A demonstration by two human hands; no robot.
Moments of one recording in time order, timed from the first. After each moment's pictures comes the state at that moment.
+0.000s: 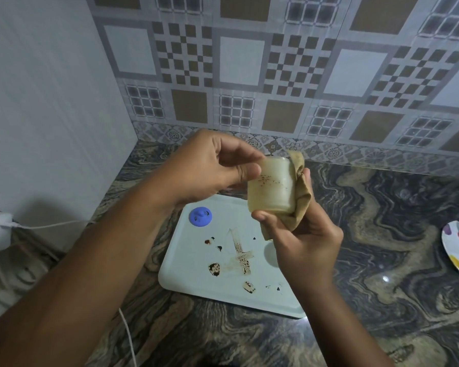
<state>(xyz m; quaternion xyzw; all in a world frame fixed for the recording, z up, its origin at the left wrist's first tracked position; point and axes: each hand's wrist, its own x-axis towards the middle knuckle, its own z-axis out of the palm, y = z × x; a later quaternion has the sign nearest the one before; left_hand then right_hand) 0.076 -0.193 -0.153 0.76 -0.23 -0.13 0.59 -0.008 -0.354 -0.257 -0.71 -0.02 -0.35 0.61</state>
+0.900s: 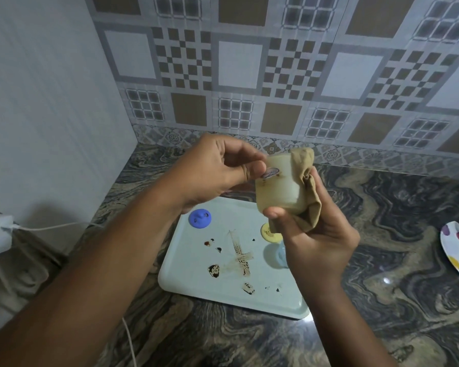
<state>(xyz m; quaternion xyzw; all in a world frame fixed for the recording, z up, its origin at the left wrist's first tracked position) 0.076 -0.202 -0.161 0.75 -0.22 -0.12 0.61 -0.008 -0.359 -0.249 -0.68 -0.05 -0.41 0.61</state>
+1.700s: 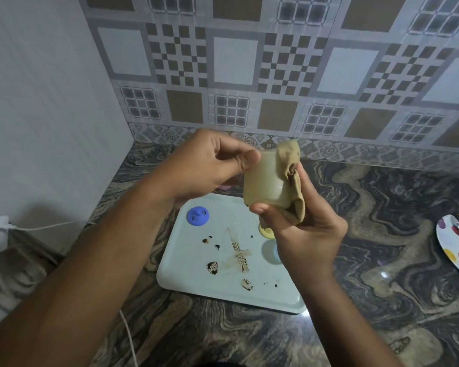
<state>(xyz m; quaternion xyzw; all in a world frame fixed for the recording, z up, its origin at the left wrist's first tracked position) 0.078 -0.200 -0.158 0.78 -0.23 -0.11 0.57 -0.004 -0.355 -0.250 -0.69 -0.03 -0.39 0.61</state>
